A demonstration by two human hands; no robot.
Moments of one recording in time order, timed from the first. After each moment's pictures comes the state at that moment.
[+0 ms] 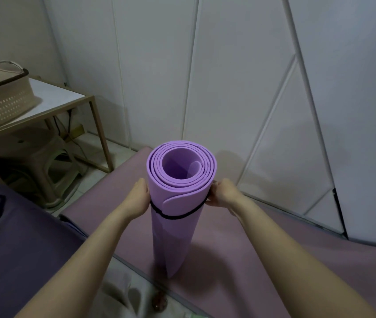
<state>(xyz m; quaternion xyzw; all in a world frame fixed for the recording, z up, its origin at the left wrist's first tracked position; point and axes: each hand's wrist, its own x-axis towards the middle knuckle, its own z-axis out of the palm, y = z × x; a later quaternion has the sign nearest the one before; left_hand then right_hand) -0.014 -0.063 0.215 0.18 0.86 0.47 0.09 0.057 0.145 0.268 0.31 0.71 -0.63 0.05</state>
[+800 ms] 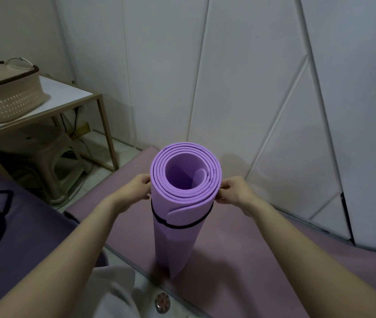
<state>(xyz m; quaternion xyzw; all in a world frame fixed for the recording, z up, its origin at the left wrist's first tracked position) -0.013 -0.081 0.248 0.18 0.81 0.52 0.21 0.065 0.149 0.272 0.19 0.82 -0.54 0.03</state>
